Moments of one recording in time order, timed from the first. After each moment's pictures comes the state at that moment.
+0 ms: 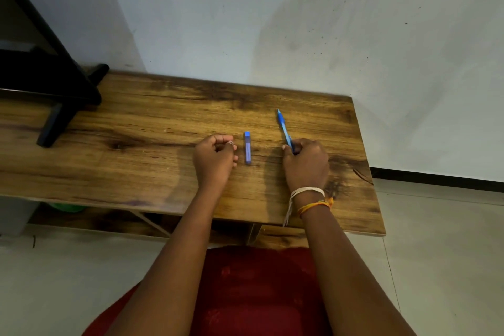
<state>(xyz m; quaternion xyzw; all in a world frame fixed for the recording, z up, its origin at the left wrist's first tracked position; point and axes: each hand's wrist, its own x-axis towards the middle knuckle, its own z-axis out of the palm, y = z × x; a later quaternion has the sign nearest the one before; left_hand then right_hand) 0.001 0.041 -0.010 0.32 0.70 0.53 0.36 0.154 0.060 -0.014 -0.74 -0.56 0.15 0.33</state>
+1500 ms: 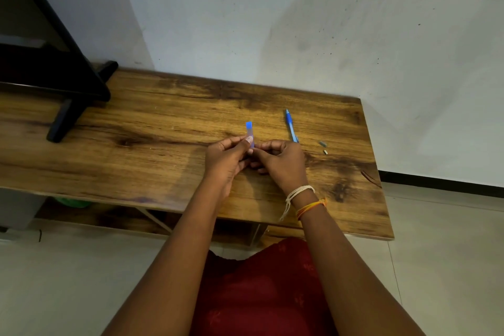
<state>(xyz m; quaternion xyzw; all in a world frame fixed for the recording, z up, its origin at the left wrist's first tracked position) 0.003 0.041 -0.010 0.20 0.55 0.57 0.58 0.120 0.058 -0.010 -0.57 -0.52 0.50 0.39</state>
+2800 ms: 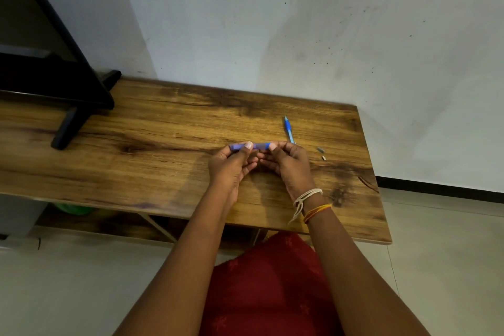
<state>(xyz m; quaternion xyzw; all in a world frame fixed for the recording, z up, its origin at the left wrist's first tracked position) 0.026 0.040 -0.002 0.15 0.55 0.59 0.57 0.143 0.064 -0.004 -0.47 -0.37 0.64 0.49</state>
